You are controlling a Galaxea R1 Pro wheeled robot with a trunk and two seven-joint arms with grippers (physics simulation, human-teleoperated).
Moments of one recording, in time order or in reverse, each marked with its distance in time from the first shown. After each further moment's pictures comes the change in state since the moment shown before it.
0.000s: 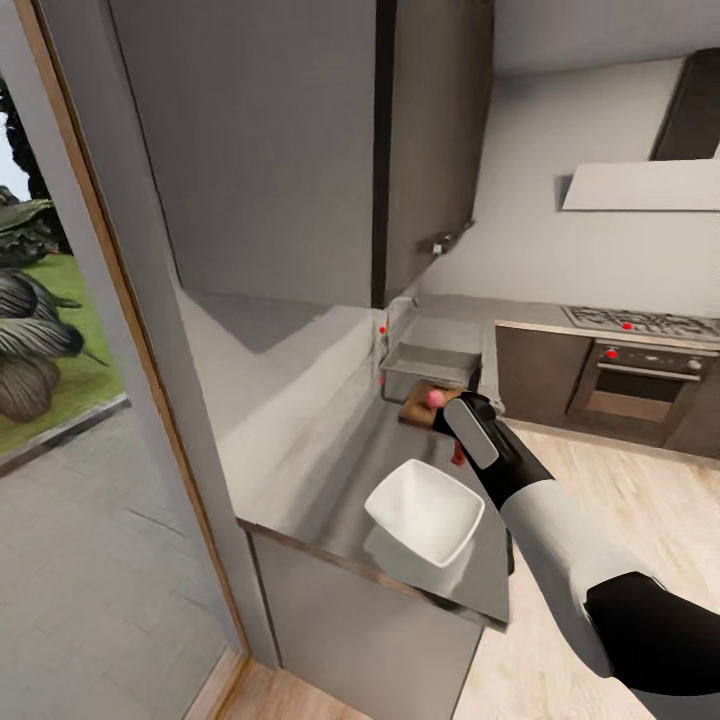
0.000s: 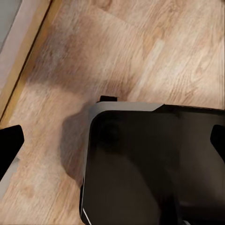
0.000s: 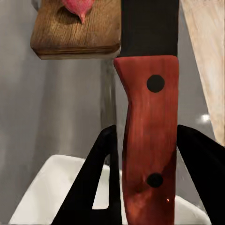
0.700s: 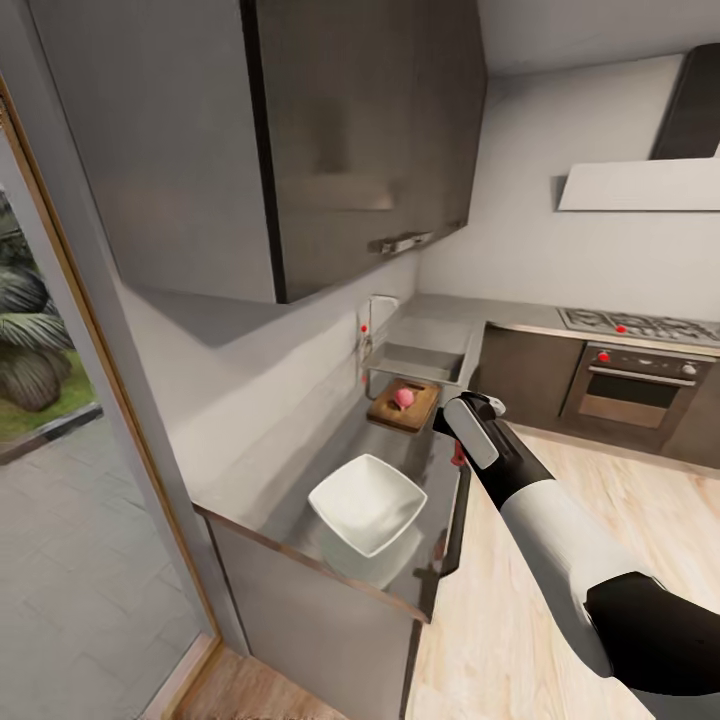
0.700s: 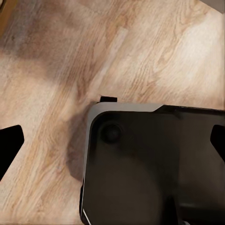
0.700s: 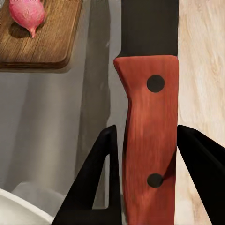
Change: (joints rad) left arm 0.000 0.000 0.000 0.000 0.000 -0.001 0.000; right arm 0.000 0.000 0.000 0.000 0.000 0.000 0.000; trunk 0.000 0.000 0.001
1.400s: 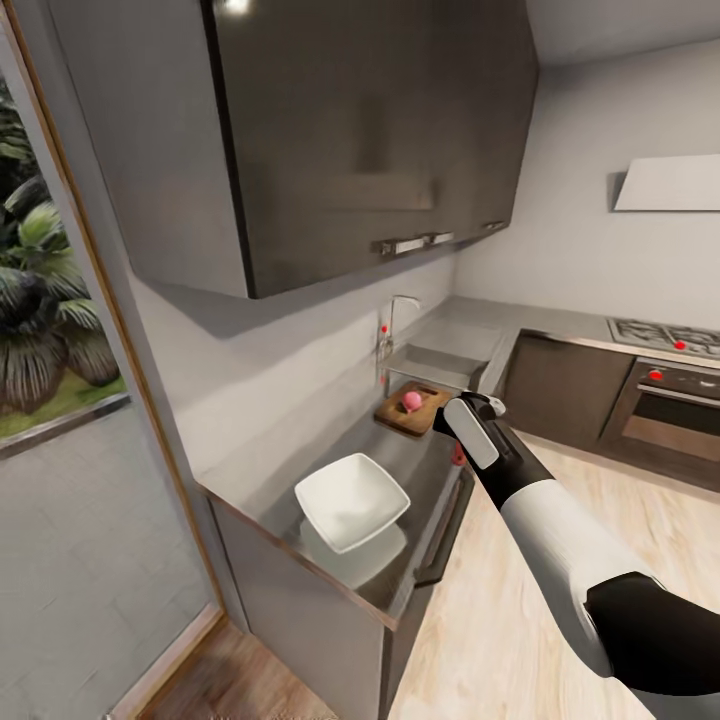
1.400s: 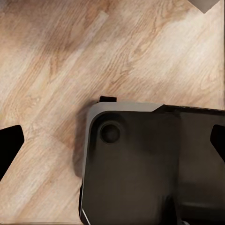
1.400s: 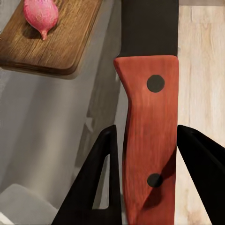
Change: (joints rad) left arm 0.000 -0.001 0.000 0.000 -0.001 0.000 0.000; right arm 0.000 0.000 0.000 0.000 0.000 0.000 0.000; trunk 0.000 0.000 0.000
